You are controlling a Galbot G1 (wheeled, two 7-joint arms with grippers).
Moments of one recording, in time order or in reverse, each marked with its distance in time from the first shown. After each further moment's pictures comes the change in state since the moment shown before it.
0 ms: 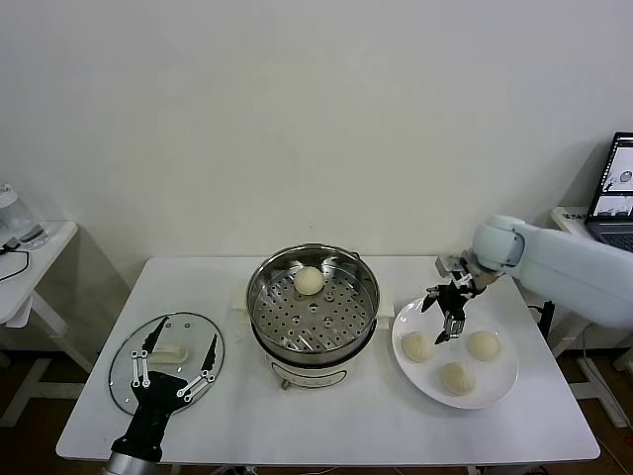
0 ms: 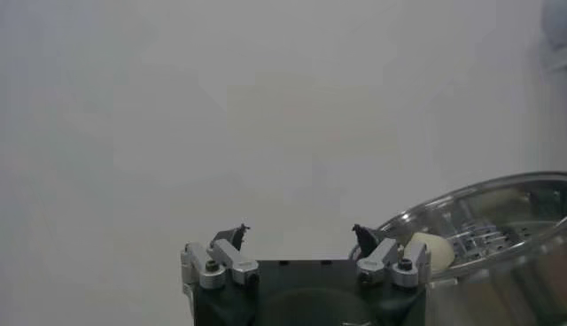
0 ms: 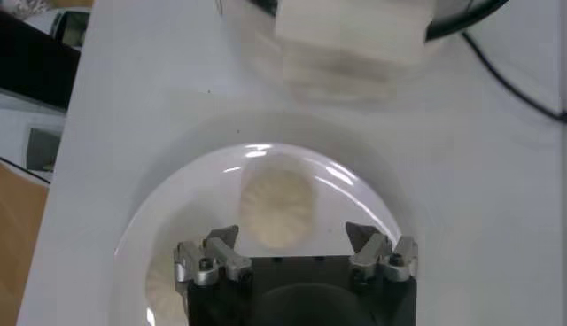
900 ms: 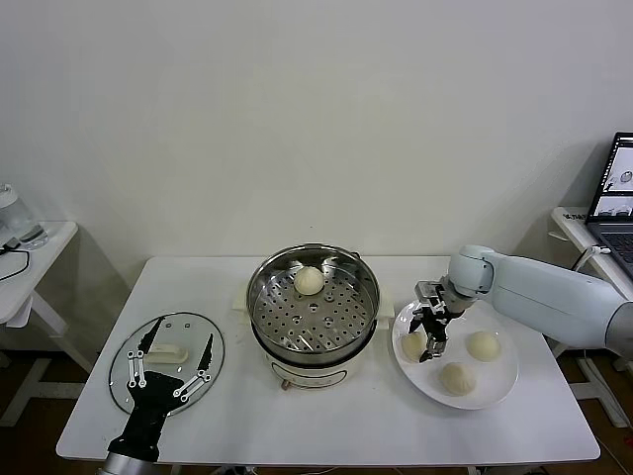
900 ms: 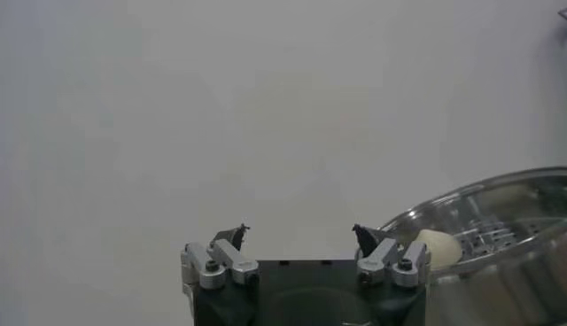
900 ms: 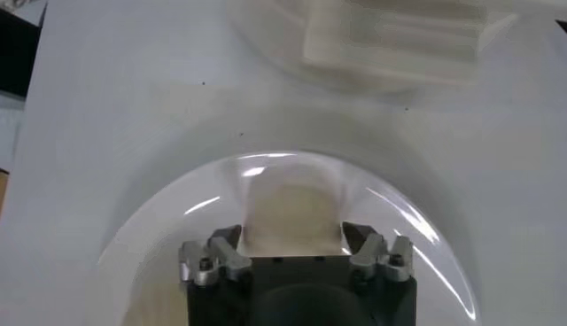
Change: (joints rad) left arm -0.002 -0.001 -0.010 0.006 -0.001 -0.006 -0.006; right arm -0.085 0.067 0.016 -0.040 -0.043 -0.020 0.045
